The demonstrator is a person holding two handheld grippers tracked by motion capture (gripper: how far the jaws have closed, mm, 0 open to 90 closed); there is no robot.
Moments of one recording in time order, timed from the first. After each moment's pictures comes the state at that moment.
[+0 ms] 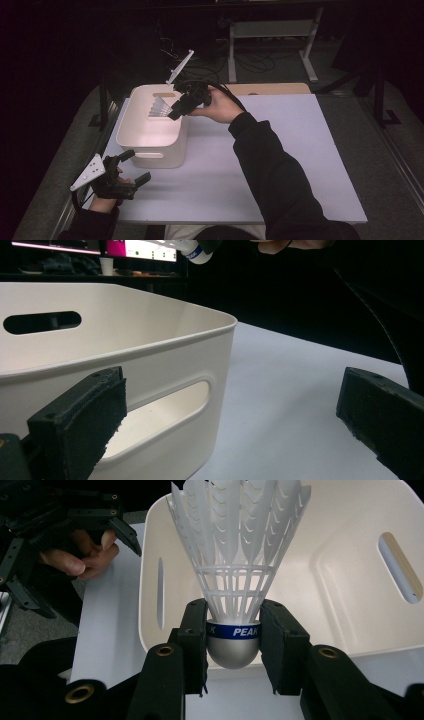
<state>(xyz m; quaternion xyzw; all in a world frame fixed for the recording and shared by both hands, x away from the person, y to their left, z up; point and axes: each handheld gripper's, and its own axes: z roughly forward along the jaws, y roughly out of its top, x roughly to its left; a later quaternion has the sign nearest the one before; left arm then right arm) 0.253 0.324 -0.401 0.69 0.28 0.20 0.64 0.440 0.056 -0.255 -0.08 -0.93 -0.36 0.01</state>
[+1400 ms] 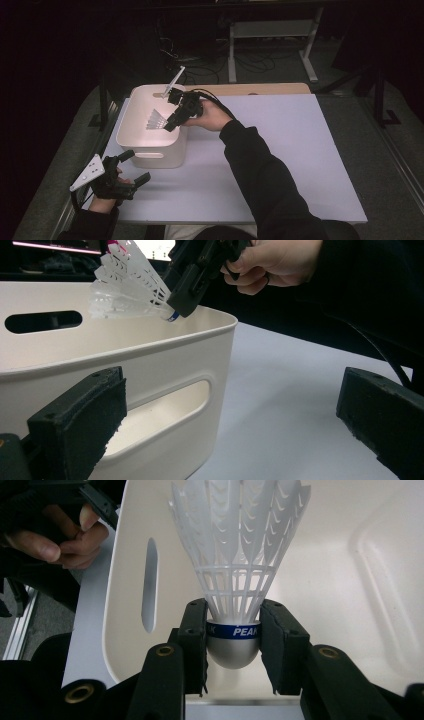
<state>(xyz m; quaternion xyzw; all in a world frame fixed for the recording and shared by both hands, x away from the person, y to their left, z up) 0.252 0.325 -0.401 0.69 0.28 0.20 0.64 0.455 0.081 -0.305 -0.08 -0.93 -0.35 0.06</state>
